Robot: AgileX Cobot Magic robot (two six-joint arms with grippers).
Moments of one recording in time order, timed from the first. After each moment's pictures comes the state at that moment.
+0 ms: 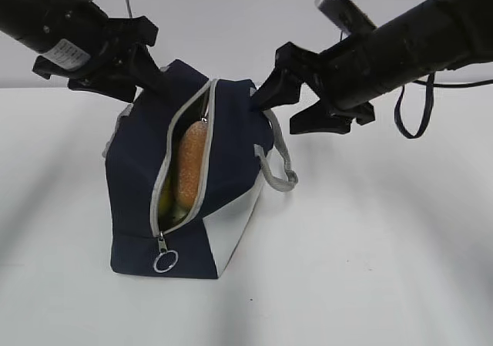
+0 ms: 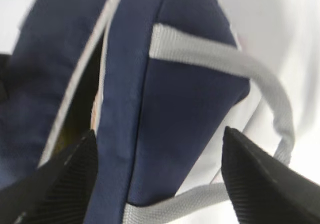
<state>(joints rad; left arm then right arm) -0.27 1.68 -1.39 -0.50 0.84 0.22 0.26 1.78 -1.26 0.97 0.74 -0.52</state>
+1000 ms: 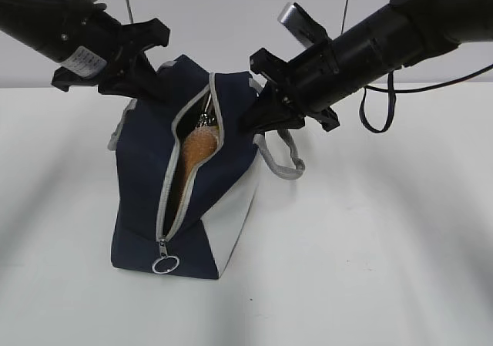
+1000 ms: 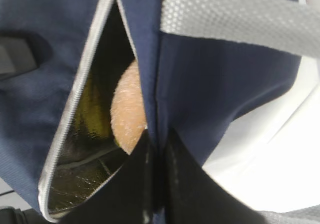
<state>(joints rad) -0.27 1.73 -1.39 -0.64 0.83 0.25 0.26 1.96 -1.48 0.98 0.99 -0.50</state>
